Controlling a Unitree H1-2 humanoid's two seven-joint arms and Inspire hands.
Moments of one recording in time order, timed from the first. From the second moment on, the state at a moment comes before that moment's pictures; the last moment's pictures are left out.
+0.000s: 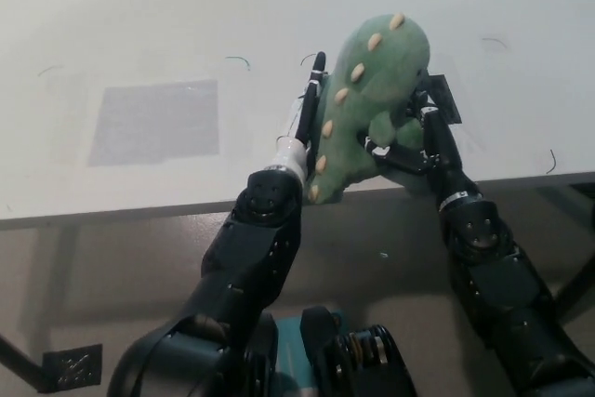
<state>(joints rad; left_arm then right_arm) -0.94 -0.12 0.05 1.13 -0.07 -0.14 0.11 -0.78 -0.03 0.07 1.00 -0.03 -0.28 -0.08</state>
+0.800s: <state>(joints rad) -0.66 0.02 0.07 0.68 -0.11 -0.03 0.04 -0.86 0.15 0.16 1.08 -0.06 -0.25 -0.13</state>
